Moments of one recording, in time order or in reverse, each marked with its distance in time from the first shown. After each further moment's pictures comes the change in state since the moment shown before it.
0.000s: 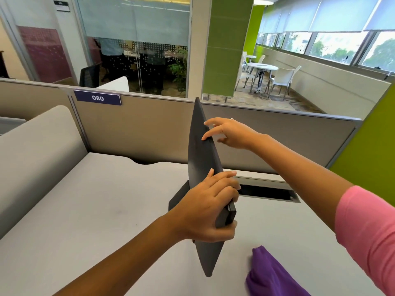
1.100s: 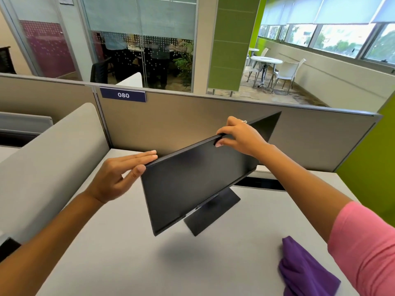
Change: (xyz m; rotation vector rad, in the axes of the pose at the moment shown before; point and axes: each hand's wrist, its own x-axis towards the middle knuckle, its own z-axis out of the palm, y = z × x) left_hand -0.172 -0.163 -0.169 0.008 0.241 -0.158; right_hand 0.048 -0.089 0.026 0.114 0.174 0.200
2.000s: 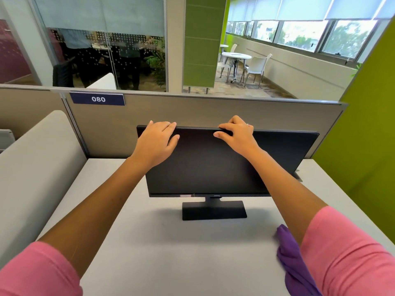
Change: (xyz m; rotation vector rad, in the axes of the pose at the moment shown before) left_hand 0.119 -0.042 0.074 0.401 -0.155 -0.133; right_hand -0.004 0.001 0.022 0.152 0.265 0.403
